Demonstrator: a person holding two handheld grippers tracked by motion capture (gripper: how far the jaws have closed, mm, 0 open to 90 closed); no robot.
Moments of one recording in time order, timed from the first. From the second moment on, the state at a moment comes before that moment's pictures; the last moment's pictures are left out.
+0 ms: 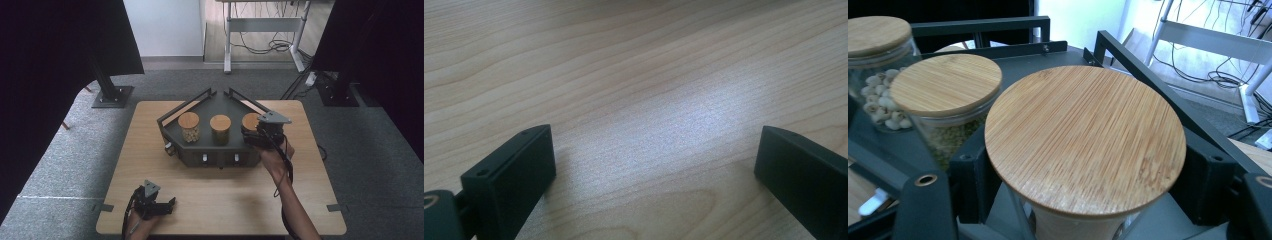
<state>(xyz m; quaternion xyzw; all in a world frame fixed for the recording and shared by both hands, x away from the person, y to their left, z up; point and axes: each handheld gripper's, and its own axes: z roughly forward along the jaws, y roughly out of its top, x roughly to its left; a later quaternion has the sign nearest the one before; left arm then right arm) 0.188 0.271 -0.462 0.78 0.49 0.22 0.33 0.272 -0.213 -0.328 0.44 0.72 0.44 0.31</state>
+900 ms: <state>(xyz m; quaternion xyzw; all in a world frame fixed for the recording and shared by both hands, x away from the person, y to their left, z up) 0.188 0.271 -0.462 0.78 0.49 0.22 0.33 0.289 -0.208 -0.350 0.45 0.72 0.43 0.31</state>
